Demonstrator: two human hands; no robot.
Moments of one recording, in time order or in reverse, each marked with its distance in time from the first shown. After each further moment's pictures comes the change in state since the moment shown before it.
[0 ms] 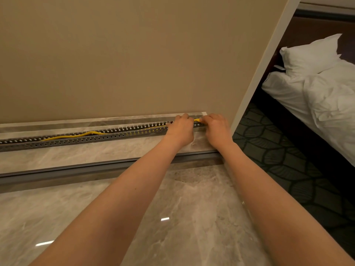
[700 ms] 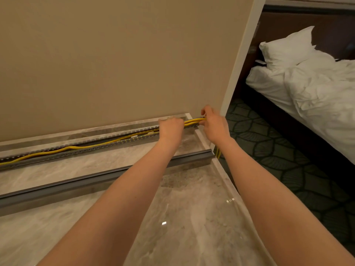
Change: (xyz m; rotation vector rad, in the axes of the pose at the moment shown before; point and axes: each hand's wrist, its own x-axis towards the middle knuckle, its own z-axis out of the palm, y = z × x) left_hand 0.016 0.028 0.001 0.289 0.077 -0.038; right_hand 0.002 0.028 -0.021 0.070 0.059 0.176
